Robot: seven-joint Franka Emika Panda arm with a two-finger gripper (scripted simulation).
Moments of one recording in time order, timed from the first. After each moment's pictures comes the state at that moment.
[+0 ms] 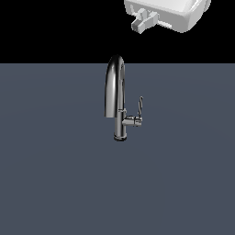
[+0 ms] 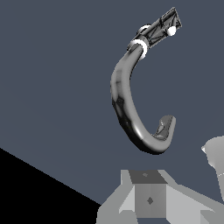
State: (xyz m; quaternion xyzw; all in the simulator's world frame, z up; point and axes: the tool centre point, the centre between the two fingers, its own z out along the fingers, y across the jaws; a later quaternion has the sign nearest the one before) arm -0.048 -0.049 0.369 -0.85 0.32 0.28 0.32
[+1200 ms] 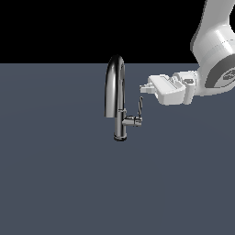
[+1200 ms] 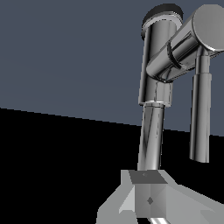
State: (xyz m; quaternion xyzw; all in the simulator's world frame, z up) arm 0.023 -0.090 0.203 -0.55 0.50 0.43 0.51
